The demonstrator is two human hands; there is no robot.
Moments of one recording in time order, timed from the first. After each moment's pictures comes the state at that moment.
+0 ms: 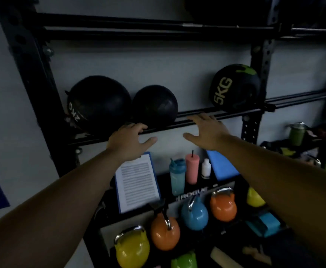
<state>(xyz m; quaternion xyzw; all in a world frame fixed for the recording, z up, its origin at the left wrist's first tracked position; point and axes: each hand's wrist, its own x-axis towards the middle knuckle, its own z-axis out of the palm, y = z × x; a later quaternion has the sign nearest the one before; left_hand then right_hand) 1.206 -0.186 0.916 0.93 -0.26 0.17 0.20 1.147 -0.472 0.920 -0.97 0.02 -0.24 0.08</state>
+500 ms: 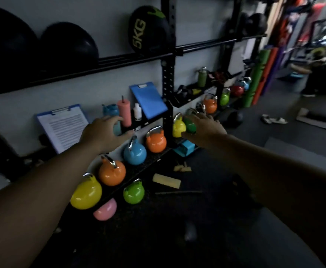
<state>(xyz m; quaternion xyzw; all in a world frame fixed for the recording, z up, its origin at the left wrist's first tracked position) 1.018 -0.206 0.809 0.90 -0.39 0.08 0.17 0.820 -0.488 0.785 -0.96 0.25 -0.13 0.07</state>
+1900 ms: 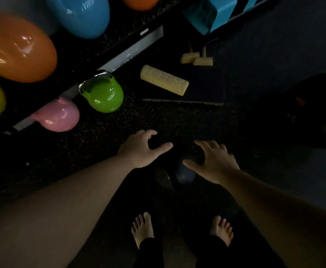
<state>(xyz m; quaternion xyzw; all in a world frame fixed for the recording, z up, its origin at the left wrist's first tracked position) 1.014 -0.482 0.097 0.89 -0.23 -0.37 0.15 0.836 -0.662 0.078 -0.89 0.30 0.25 0.23</state>
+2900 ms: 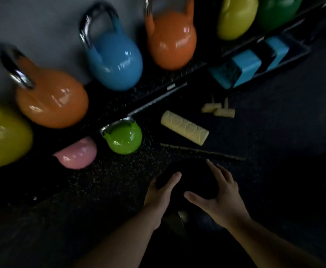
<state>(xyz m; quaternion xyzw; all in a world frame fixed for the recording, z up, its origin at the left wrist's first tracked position) 1.041 -0.524 0.058 0.73 0.20 -0.36 0.54 0.936 -0.684 0.083 -0.83 0.32 0.06 0.44</state>
